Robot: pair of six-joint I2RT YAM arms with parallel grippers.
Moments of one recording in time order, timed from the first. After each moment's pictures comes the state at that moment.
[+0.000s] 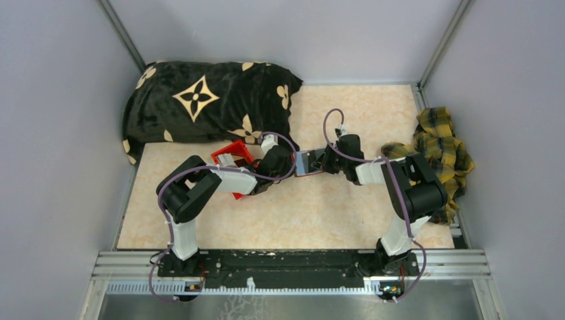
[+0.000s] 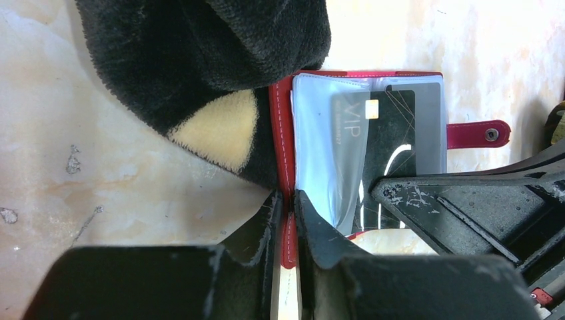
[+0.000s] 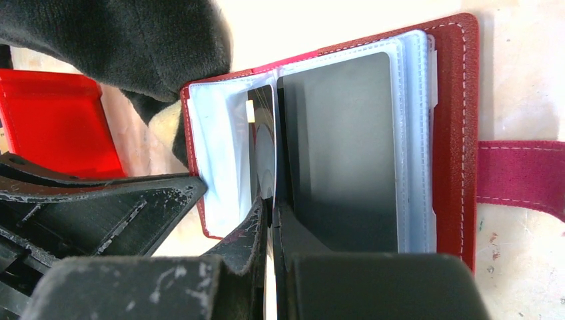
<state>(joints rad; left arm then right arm) -0.82 1.91 0.92 0.34 -0.30 -0.97 0.34 1.73 0.69 0.37 -0.32 0.64</state>
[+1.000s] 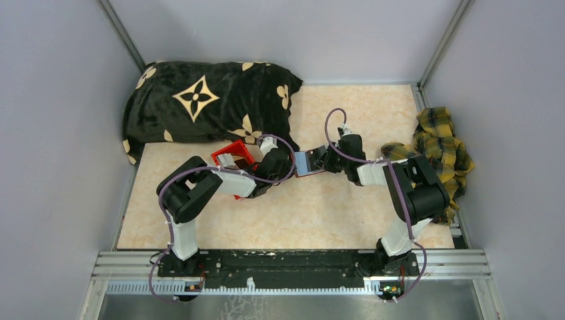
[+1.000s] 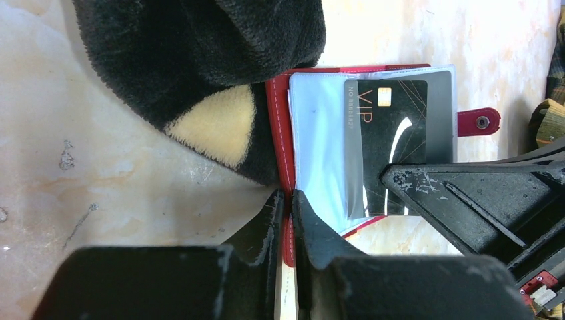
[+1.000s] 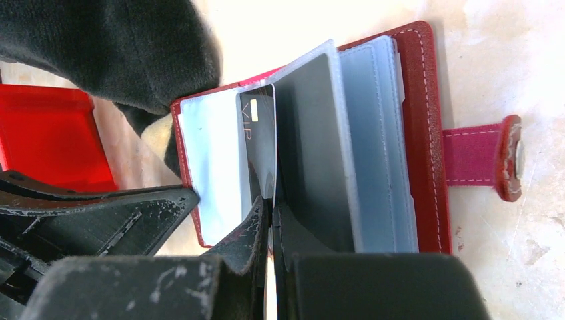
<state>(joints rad) -0.83 1.91 0.87 0.42 -0.29 -0.97 0.33 1.70 0.68 0.37 -0.26 0.63</state>
